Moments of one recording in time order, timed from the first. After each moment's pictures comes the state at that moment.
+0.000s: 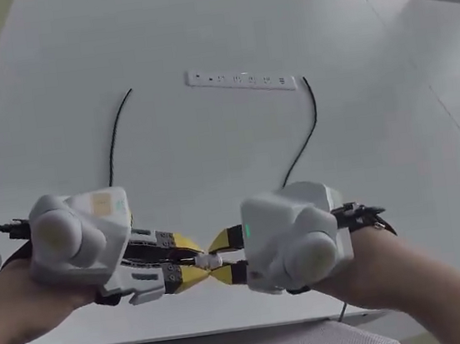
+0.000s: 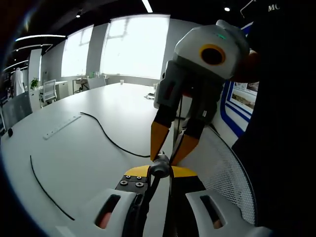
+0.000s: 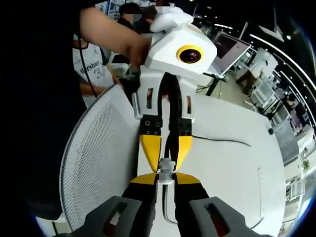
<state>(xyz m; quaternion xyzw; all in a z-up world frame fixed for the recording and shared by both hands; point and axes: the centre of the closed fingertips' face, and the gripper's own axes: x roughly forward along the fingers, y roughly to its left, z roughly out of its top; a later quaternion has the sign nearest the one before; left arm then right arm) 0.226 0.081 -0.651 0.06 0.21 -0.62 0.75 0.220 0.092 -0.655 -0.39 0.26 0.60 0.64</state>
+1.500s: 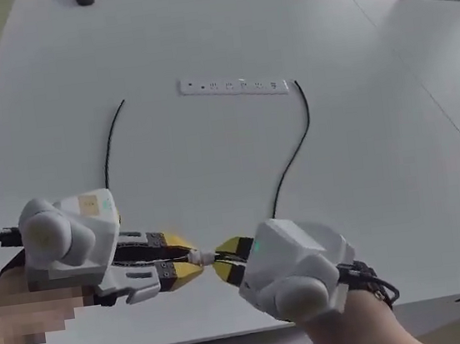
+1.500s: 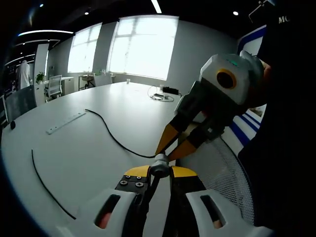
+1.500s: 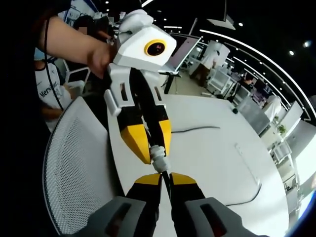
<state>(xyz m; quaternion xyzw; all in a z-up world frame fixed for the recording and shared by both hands) 0.234 0.079 -0.646 0.05 0.22 -0.61 0.76 0.237 0.074 -0.659 -0.33 0.23 0.46 0.79</state>
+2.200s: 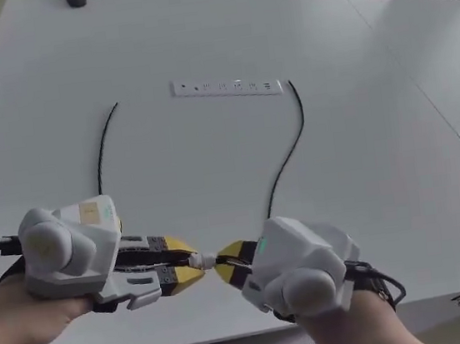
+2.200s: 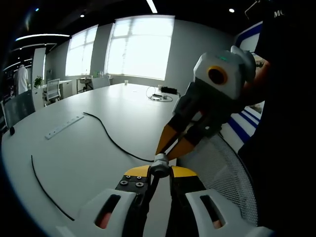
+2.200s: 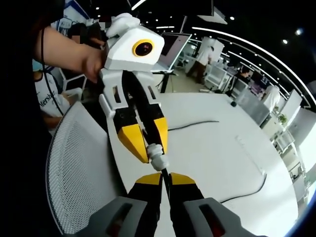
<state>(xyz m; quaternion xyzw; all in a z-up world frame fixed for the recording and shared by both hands) 0.237 0.070 -0.646 0.06 0.21 -0.61 0.76 0.240 0.060 -0.661 -0.28 0.26 0.45 0.81</state>
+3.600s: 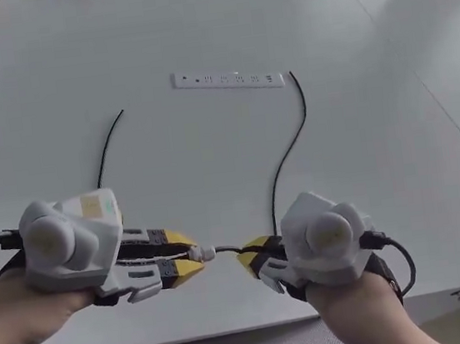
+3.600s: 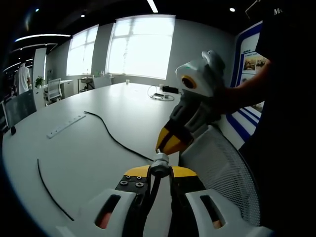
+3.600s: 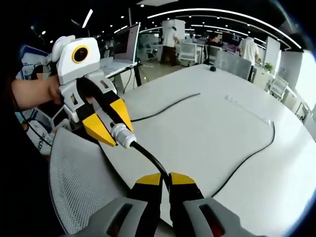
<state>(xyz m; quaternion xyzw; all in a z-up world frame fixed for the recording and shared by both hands) 0.241 0.075 -0.649 0.06 0.22 -0.61 0.76 0.255 0.028 -0.691 -0.13 0.37 0.37 0.84</state>
